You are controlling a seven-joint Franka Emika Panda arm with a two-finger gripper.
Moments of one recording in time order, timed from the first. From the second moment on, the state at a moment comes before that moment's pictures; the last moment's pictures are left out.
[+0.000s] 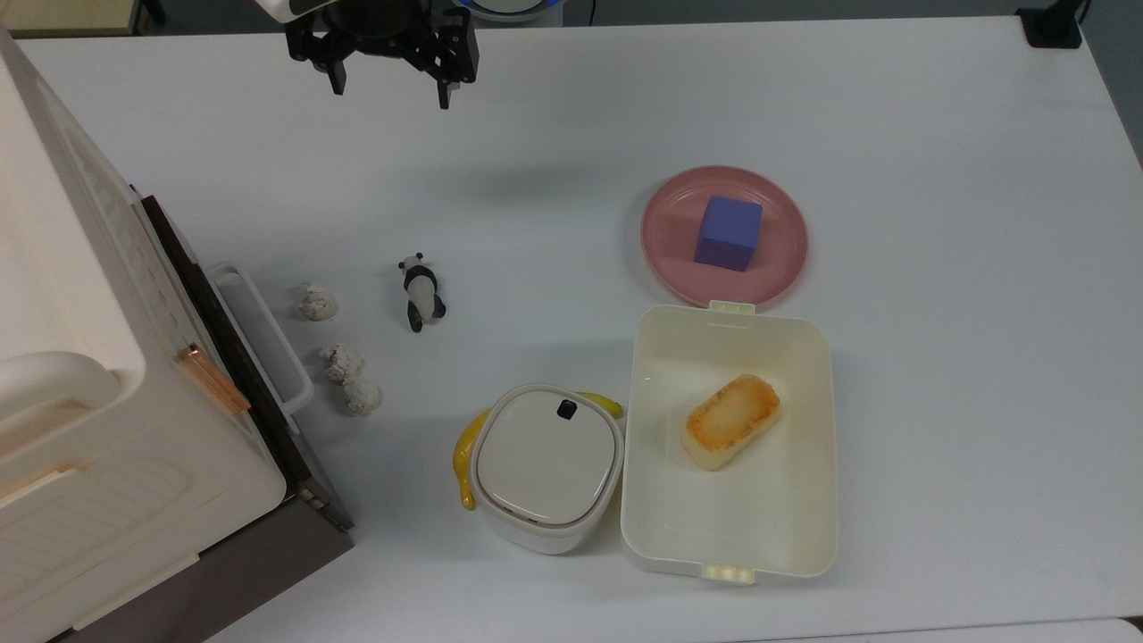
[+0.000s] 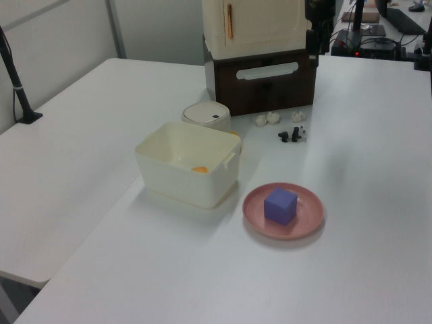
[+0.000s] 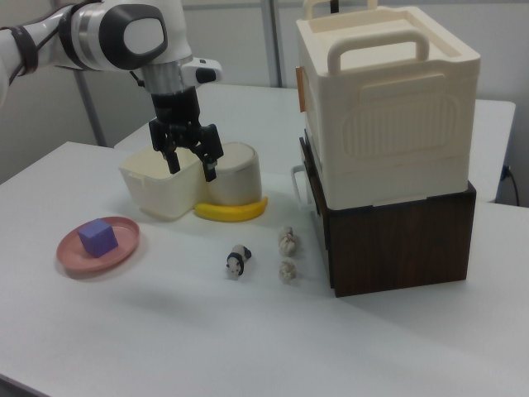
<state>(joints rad) 0.11 0.11 -0.20 -1.58 -0.06 1.63 0.01</state>
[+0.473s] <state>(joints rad) 0.09 0.16 -0.20 -1.58 -0.06 1.81 -0.18</state>
